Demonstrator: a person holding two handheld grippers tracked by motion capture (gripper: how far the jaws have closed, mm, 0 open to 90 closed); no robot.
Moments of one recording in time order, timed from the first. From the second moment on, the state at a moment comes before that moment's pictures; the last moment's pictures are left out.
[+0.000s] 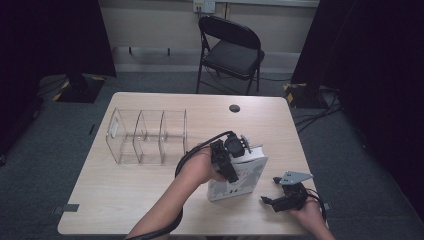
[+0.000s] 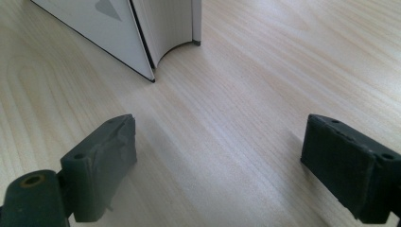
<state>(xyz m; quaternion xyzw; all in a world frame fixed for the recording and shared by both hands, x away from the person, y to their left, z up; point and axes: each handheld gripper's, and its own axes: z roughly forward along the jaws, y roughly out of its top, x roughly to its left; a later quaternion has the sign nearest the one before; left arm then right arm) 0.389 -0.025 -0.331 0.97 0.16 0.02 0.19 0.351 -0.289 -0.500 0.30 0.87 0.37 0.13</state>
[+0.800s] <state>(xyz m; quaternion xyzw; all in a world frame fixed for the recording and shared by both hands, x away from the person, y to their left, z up) 0.373 -0.035 -0.321 0.98 0.16 0.03 0.13 0.352 -0.288 -0.500 0.31 0.87 0.37 0.13</state>
